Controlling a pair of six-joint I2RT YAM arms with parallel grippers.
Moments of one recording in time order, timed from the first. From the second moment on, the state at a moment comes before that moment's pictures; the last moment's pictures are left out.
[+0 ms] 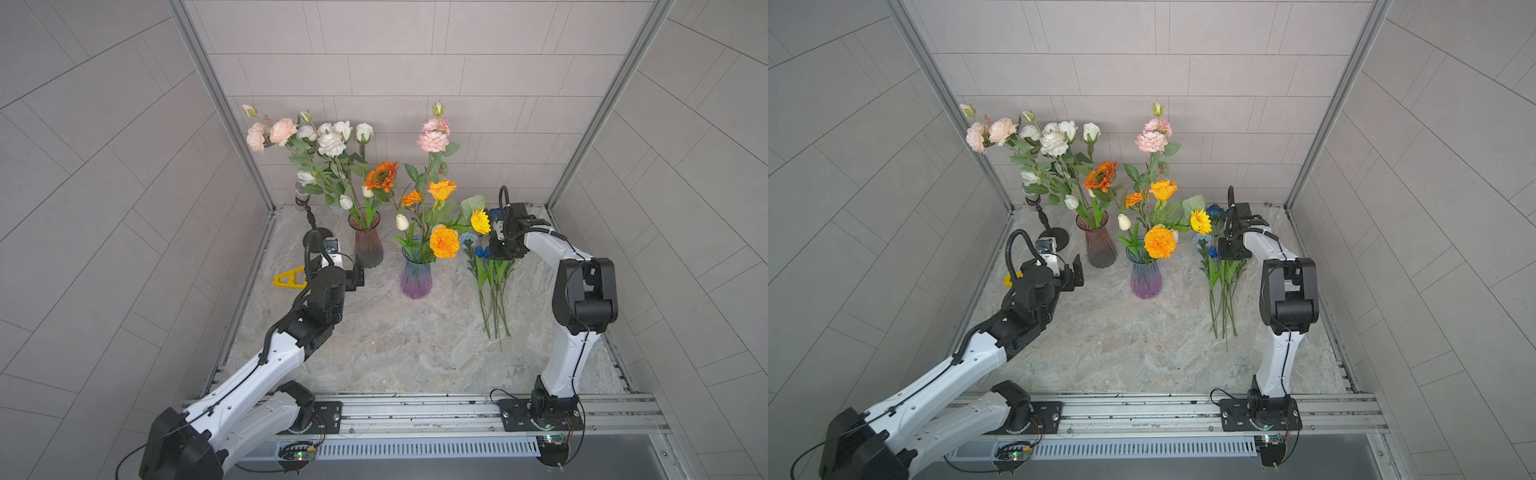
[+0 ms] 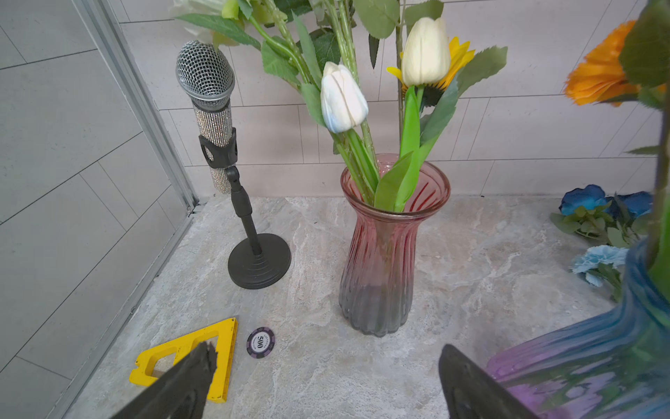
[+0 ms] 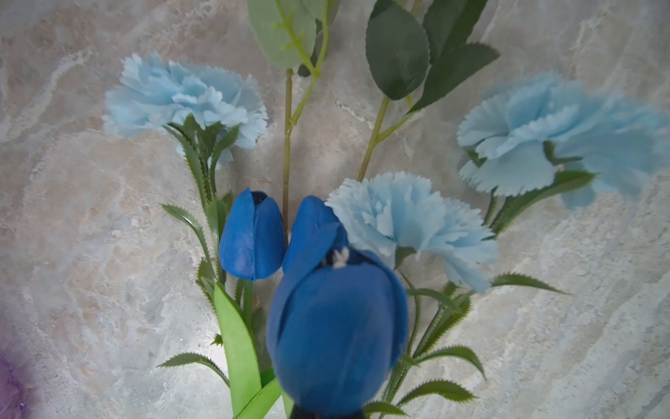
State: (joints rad) left arm -0.54 0.96 0.64 0.00 -0.59 -0.14; right arm -0.02 1.95 1.52 -0.74 -0.06 0.05
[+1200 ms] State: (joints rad) left arm -0.26 1.03 0.48 -0.02 -0.50 -0.22; right arm -0.02 1.45 1.15 -0.45 0.23 0.13
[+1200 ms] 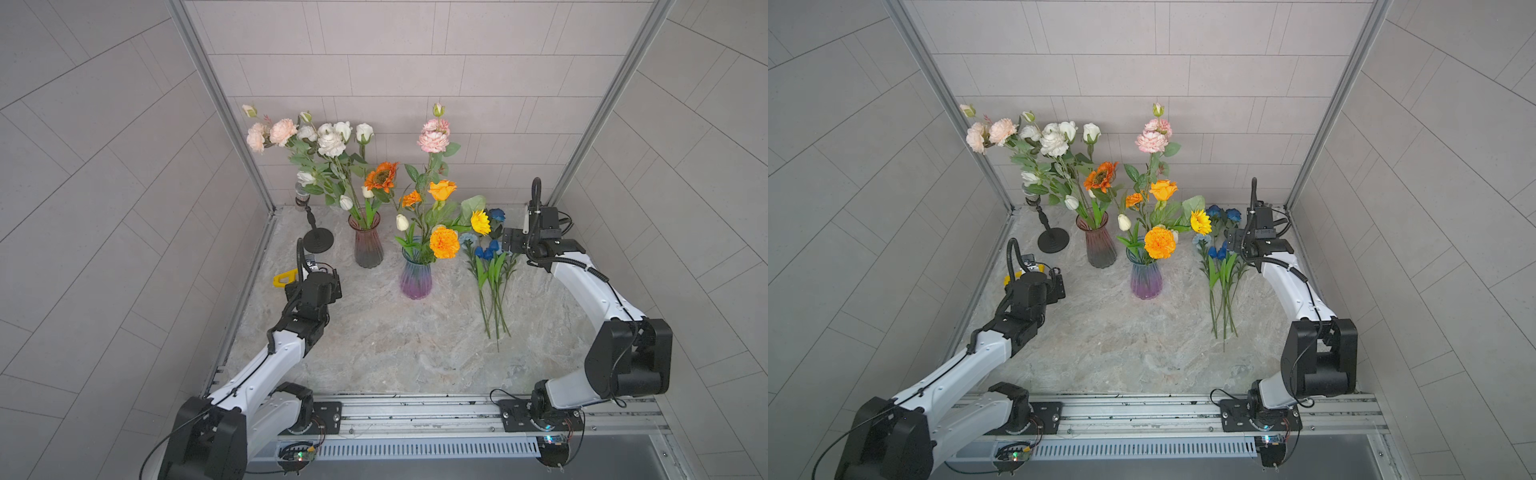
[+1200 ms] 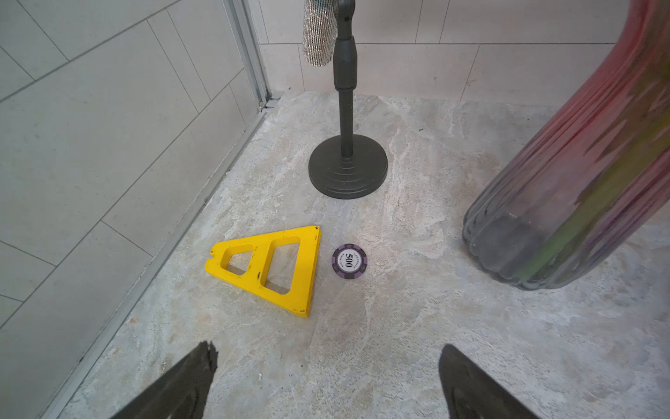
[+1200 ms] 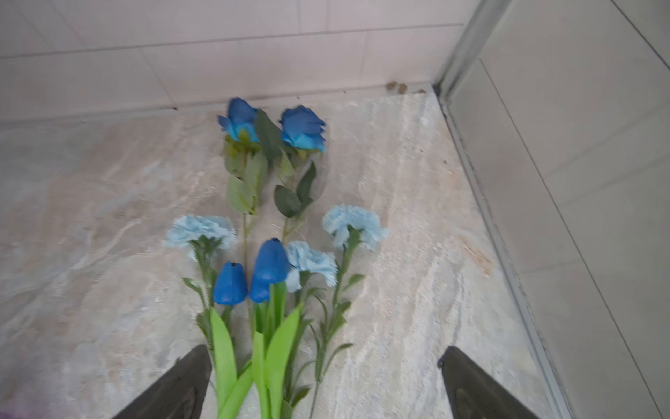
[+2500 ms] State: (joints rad) left arm 0.20 1.47 0.32 0.81 0.18 -0.16; right arm -0.04 1.61 0.18 1.21 0.23 0.07
